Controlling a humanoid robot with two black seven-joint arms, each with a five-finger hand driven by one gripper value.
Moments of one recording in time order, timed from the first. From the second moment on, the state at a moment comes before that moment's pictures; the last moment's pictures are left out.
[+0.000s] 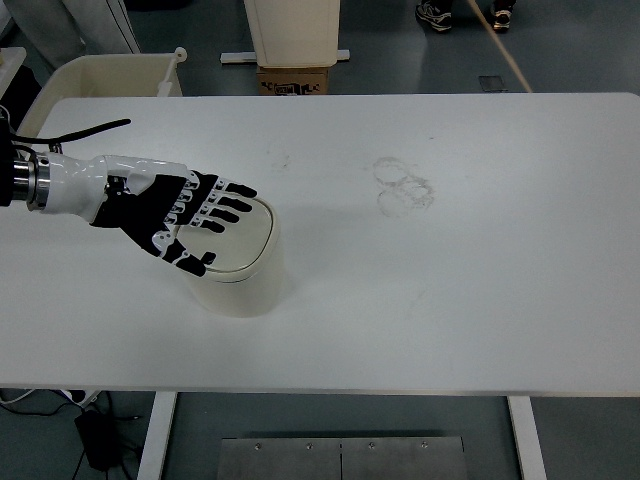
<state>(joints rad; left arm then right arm) -1.40 1.01 0.03 -1.59 0.17 -0.52 0.21 0.01 0.00 0.32 0.21 -0.22 0.04 0.42</state>
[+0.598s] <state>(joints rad) -1.45 0.85 -0.12 -1.25 0.14 -0.52 0.19 0.01 0.00 0.32 0.21 -0.22 0.04 0.43</state>
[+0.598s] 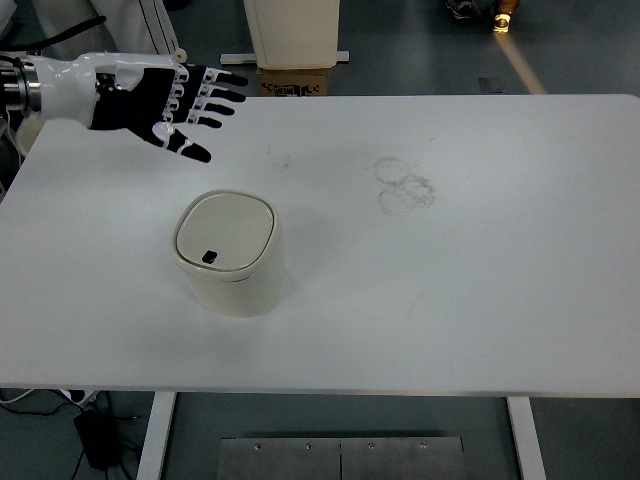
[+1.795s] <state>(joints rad) -1.37 0.66 -0.40 -0.55 -0.18 -0.48 0.03 0.01 0.00 0.32 0.21 -0.22 0.04 0.42</state>
